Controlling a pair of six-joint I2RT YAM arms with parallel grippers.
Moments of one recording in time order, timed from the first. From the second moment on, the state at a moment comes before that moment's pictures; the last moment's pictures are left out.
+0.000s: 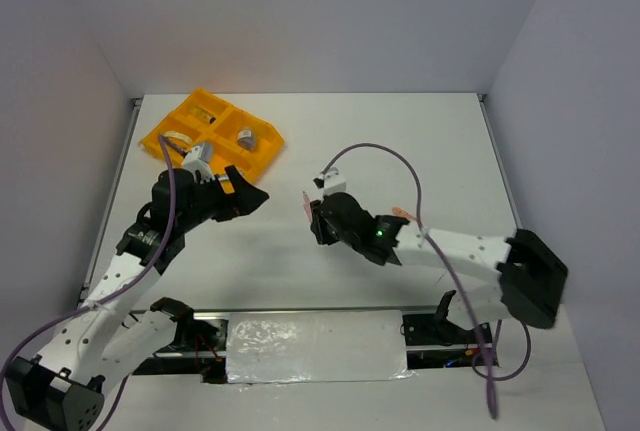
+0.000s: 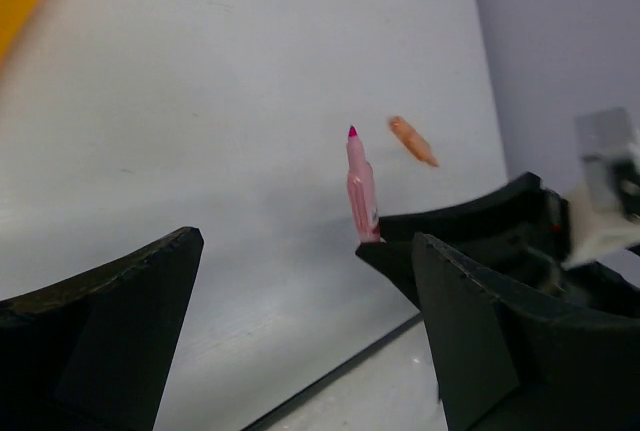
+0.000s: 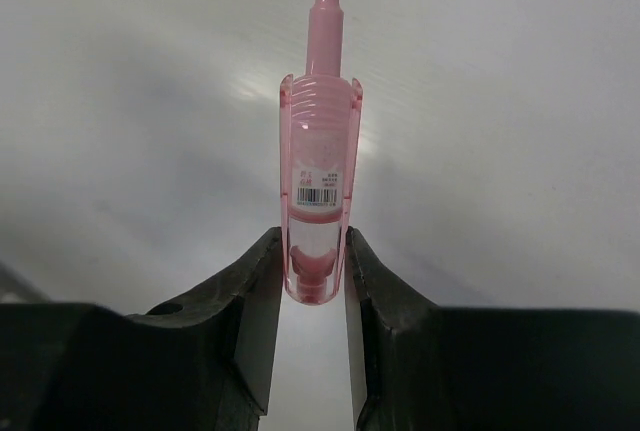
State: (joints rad) left arm -0.34 0.81 0.74 -0.35 0.22 -0.64; right arm 0.98 1.40 0.82 -0.12 0.31 0.48
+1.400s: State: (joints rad) left arm -0.54 0.92 0.70 0.04 0.32 -0.84; right arm 1.24 1.15 0.87 -0.13 0.47 0.52
